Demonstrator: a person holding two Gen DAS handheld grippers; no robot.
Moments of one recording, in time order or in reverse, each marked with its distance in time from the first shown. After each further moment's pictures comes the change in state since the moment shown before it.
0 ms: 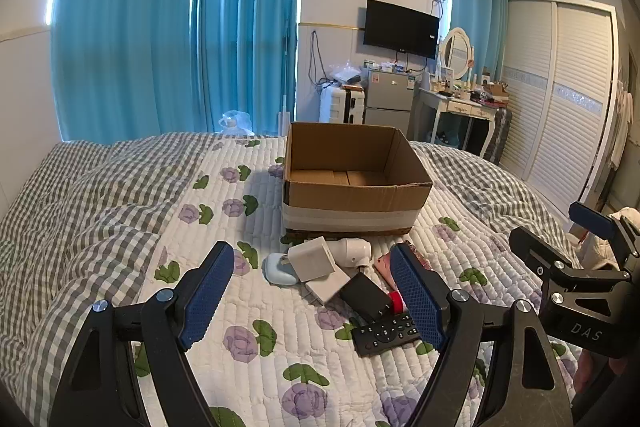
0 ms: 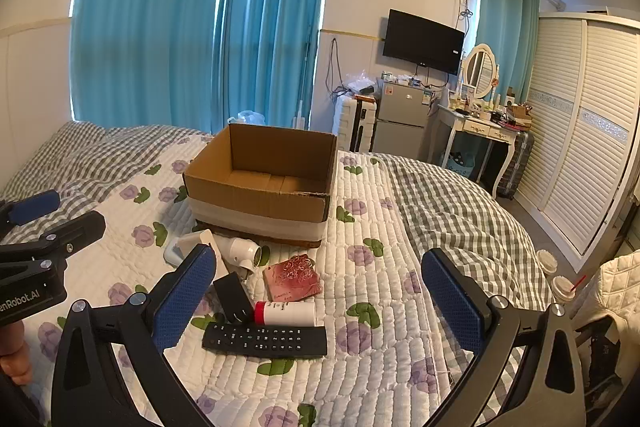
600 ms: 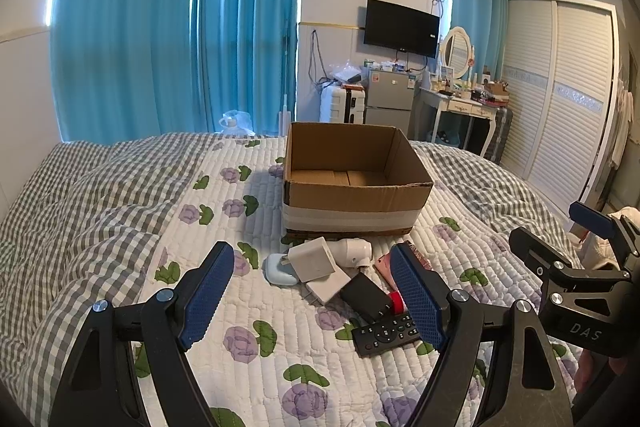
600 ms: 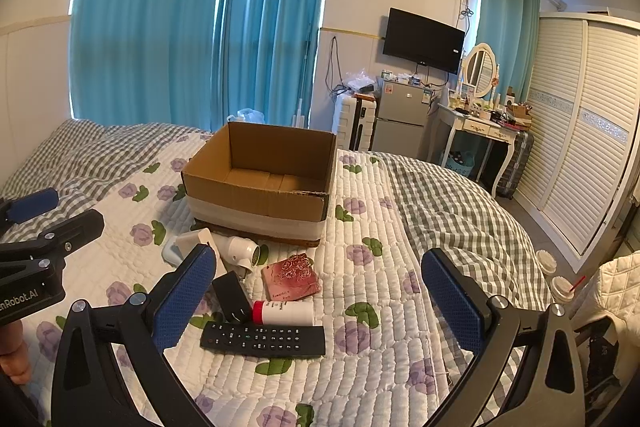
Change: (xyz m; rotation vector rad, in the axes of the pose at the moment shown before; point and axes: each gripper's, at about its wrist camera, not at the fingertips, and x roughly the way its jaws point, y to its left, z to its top) left arm 0.002 0.000 0.001 0.000 0.006 0.008; right arm 0.000 0.000 0.002 -0.004 0.007 -0.002
